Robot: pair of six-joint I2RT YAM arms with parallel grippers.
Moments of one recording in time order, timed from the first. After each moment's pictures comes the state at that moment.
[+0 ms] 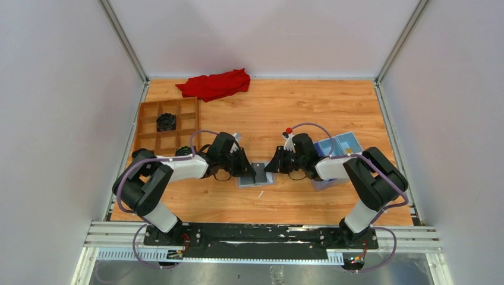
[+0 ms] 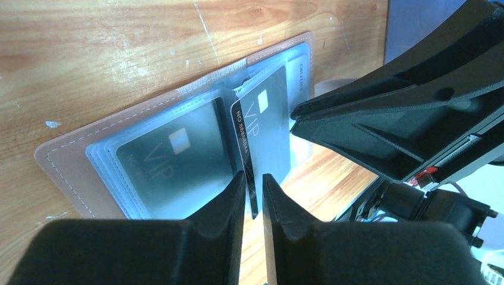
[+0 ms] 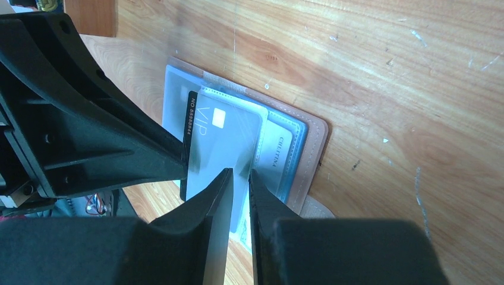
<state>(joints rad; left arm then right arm) -0.62 1.58 0.66 0.13 0.38 -0.87 0.56 1.65 0.58 0.42 -0.49 0.65</state>
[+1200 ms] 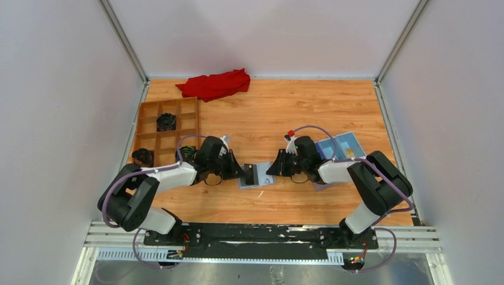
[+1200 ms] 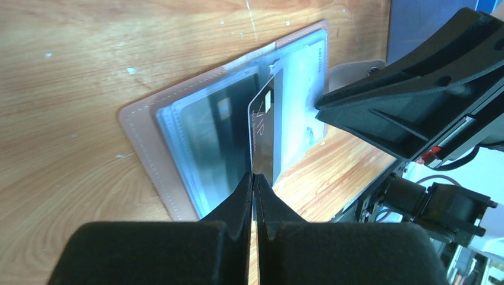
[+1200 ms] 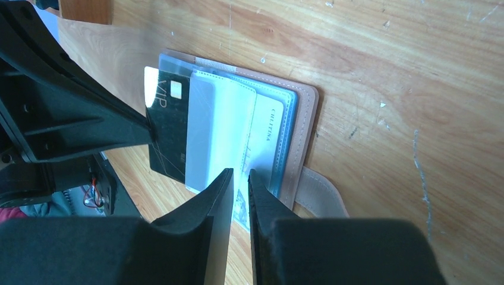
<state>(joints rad) -0.56 1.43 0.54 0.13 0.38 -0.85 0.56 1.60 0.53 0.41 -0.49 0.66</state>
